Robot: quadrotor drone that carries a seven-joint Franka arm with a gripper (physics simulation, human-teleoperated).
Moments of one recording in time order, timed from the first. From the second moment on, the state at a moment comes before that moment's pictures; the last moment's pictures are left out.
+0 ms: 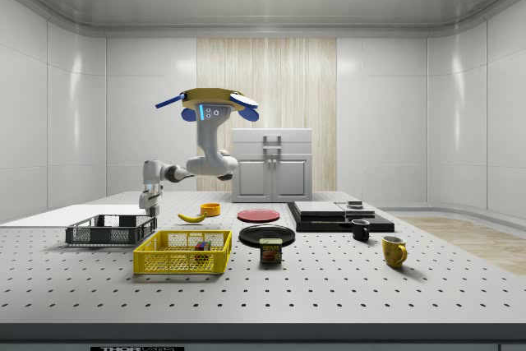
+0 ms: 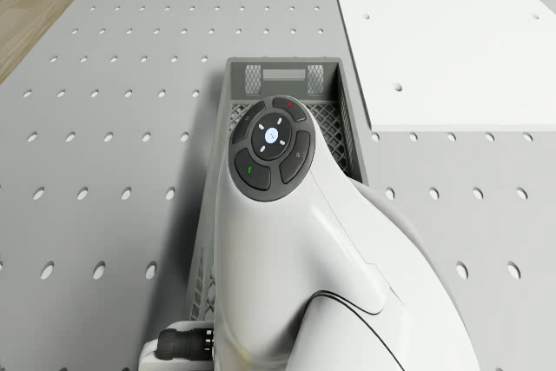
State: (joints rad) arm -1.20 -1.57 1.41 -2.87 -1.72 1.62 1.71
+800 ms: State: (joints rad) arm -1.20 -1.58 1.41 -2.87 -1.72 1.62 1.71
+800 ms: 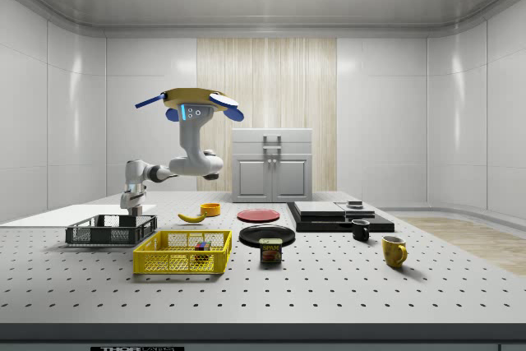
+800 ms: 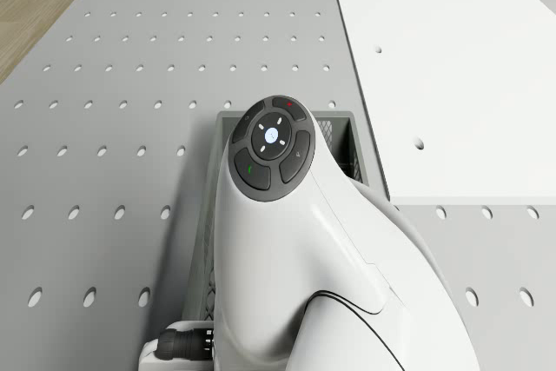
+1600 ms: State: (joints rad) arm -1.22 -1.58 1.34 -2.84 -1.78 1.64 1.72
